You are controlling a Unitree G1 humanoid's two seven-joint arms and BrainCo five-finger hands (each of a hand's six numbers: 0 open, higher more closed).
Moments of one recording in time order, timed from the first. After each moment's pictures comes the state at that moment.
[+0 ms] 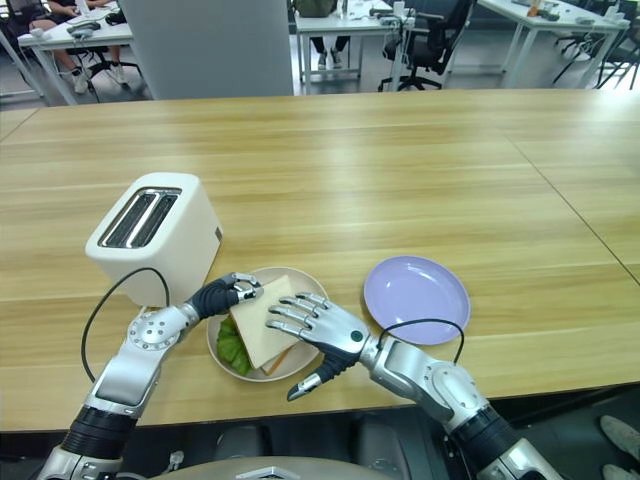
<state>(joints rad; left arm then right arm) -0.05 0.42 -0.15 -0.09 0.12 0.30 -0.42 -0.12 -0.49 0.57 0.05 -1.05 -0.57 -0.09</state>
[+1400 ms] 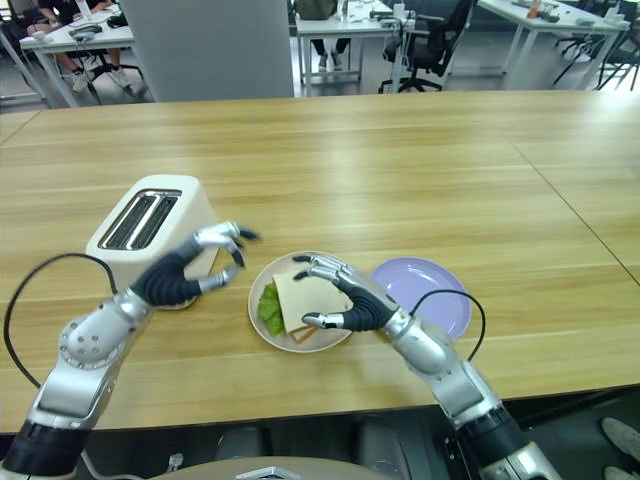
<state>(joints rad) 0.12 0.65 -0.09 -0.37 -0.24 -0.38 -0.54 -0.02 -0.54 0.42 -0.14 0.03 -0.54 0.36</state>
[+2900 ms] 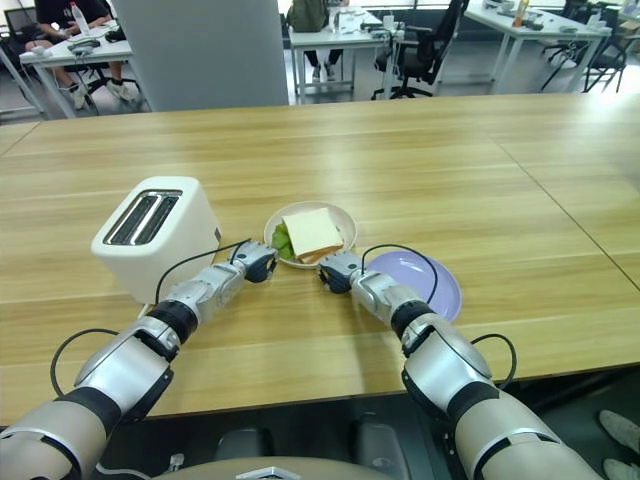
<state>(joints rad) -0.74 0.35 -0.60 1.04 0.91 -0.22 0.11 -0.83 -0.21 0.70 1.24 -0.92 -0.39 -0.23</state>
